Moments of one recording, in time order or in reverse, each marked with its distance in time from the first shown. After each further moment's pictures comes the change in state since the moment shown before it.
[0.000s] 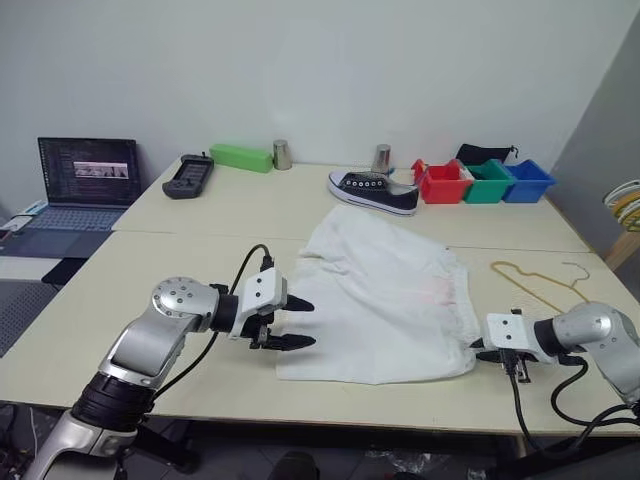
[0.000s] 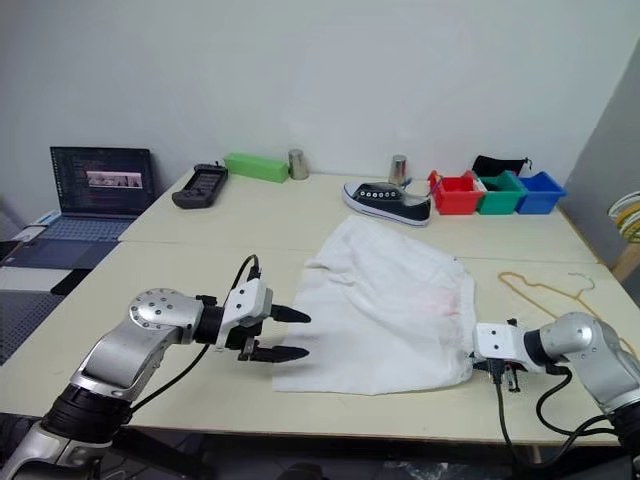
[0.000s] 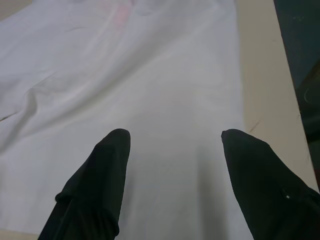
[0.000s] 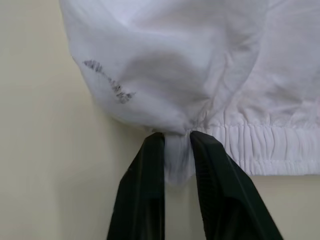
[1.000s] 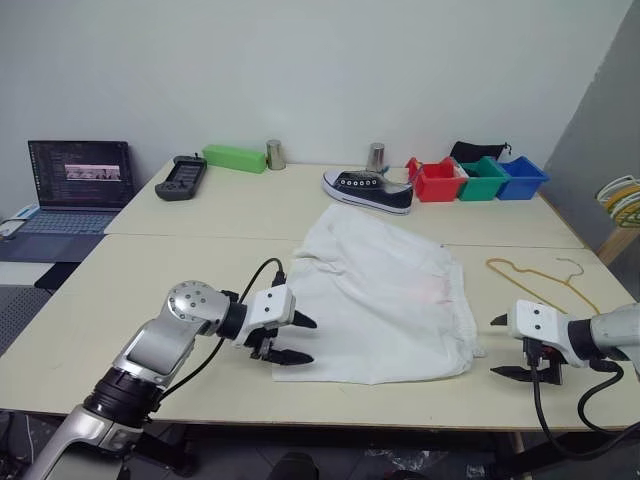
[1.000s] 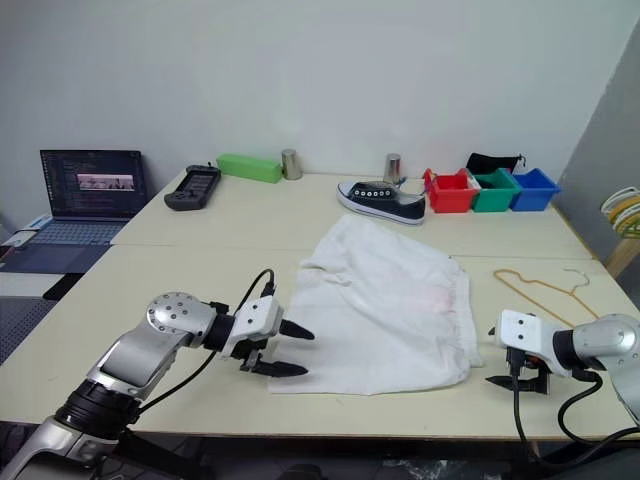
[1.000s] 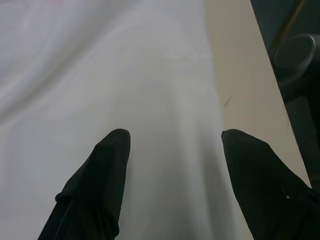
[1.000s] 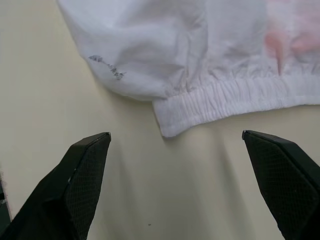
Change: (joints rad) left arm -0.015 0.024 -0.118 0.088 0.072 -0.119 -0.117; right arm 0.188 -0.074 -0.180 -0.231 0.081 0.184 -0.090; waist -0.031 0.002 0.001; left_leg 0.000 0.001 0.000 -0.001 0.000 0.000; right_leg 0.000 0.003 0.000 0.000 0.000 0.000
